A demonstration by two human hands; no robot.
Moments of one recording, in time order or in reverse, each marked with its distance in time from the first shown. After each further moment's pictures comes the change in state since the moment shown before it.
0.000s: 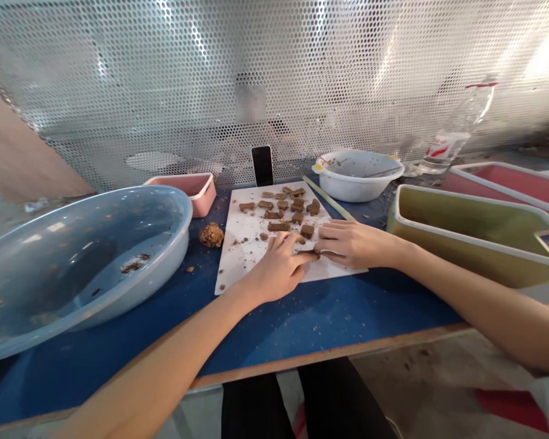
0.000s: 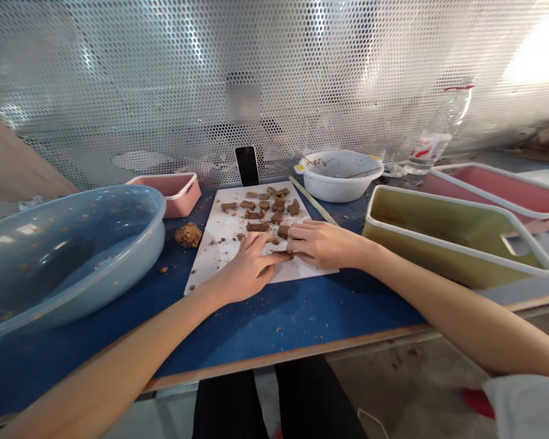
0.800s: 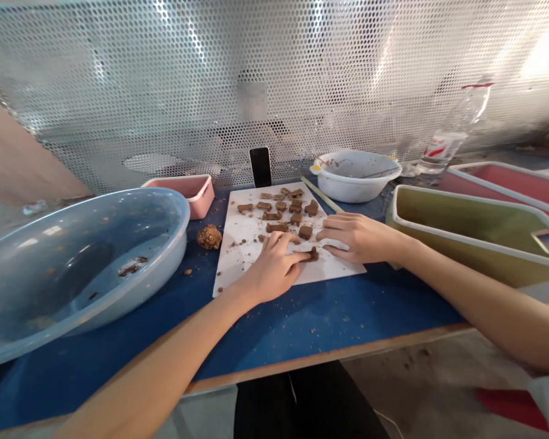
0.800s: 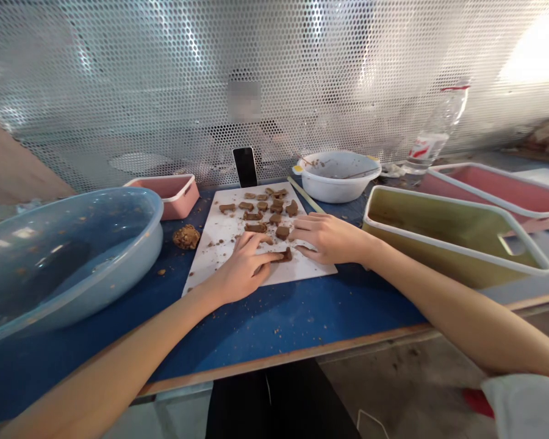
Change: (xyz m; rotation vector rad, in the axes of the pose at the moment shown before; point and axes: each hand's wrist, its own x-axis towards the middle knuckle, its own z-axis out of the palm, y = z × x) left_hand -0.001 -0.005 -0.003 -0.011 0.016 -0.029; right_hand -0.004 0.007 -0.013 0.055 0.049 0.124
